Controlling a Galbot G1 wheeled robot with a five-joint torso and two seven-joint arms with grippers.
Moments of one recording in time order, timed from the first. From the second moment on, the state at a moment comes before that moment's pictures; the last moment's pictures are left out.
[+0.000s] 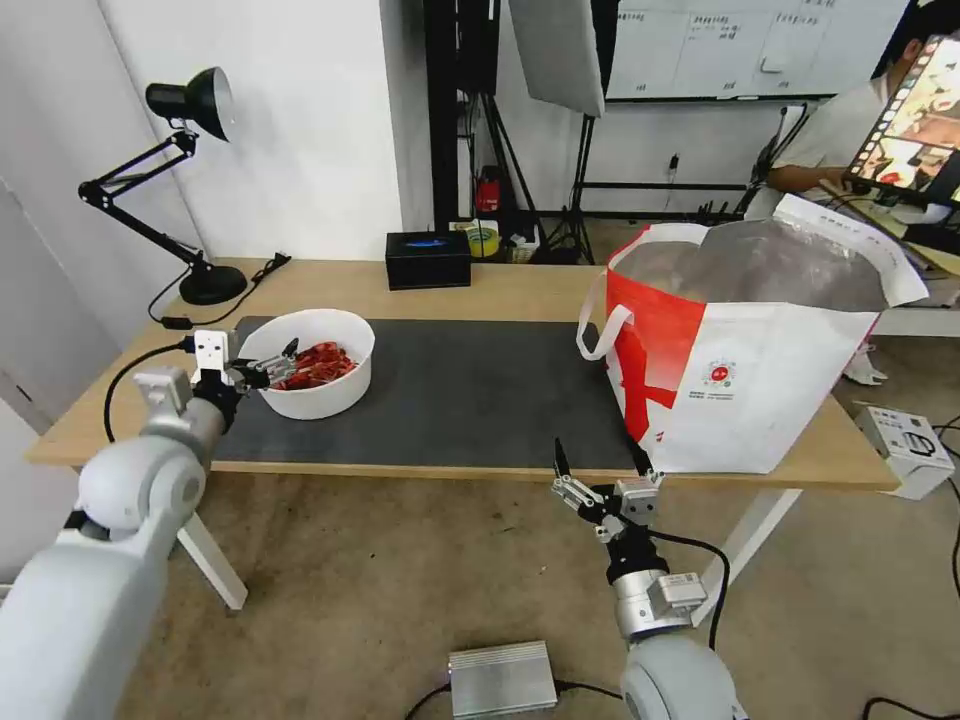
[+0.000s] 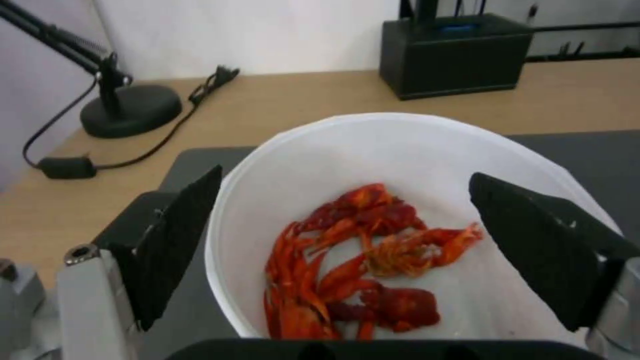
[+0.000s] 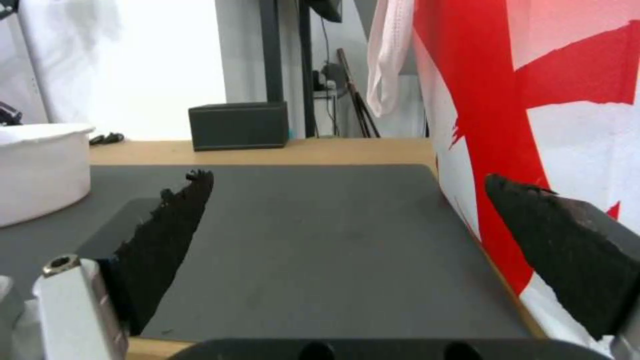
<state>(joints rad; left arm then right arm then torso) 0.92 -0.94 -0.53 -1.84 -0.63 0.59 -0.12 -1.50 1.36 0.27 2.04 0.10 0.14 0.19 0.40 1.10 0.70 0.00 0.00</state>
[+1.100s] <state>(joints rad) 0.60 -0.93 -0.34 -1.49 -0.77 0.74 -0.21 -1.50 1.36 0.27 2.04 0.10 0.14 0.19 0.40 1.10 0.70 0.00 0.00</state>
